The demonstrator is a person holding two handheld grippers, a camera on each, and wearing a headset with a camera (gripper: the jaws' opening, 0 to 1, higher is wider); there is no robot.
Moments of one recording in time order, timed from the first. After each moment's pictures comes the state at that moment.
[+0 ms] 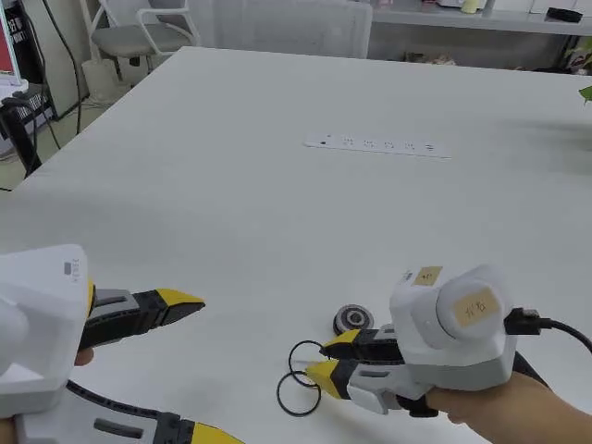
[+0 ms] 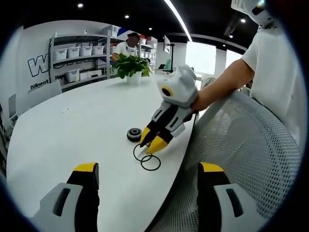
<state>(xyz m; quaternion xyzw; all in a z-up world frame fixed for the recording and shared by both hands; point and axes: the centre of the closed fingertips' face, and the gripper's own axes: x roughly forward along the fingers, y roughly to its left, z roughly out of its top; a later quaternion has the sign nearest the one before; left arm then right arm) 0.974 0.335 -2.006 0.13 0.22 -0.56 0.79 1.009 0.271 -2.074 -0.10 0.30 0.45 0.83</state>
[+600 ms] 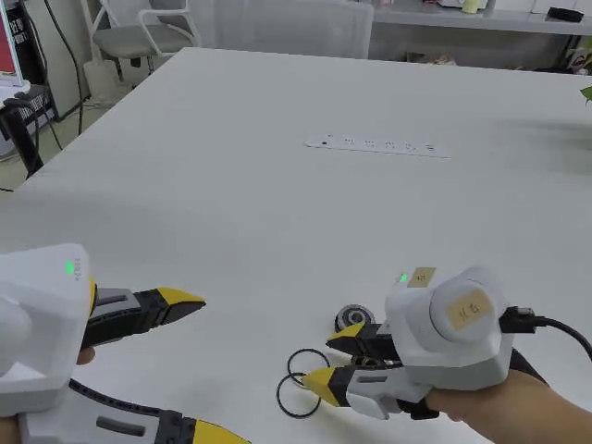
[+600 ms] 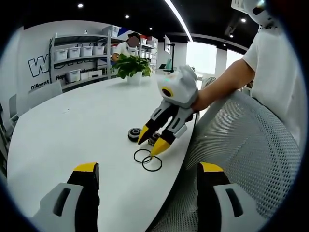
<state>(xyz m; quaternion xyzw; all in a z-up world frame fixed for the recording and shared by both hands) 0.975 0.336 -2.005 0.14 0.22 -0.56 0.79 1.015 0.266 -2.070 -0.12 0.30 0.45 0.84</state>
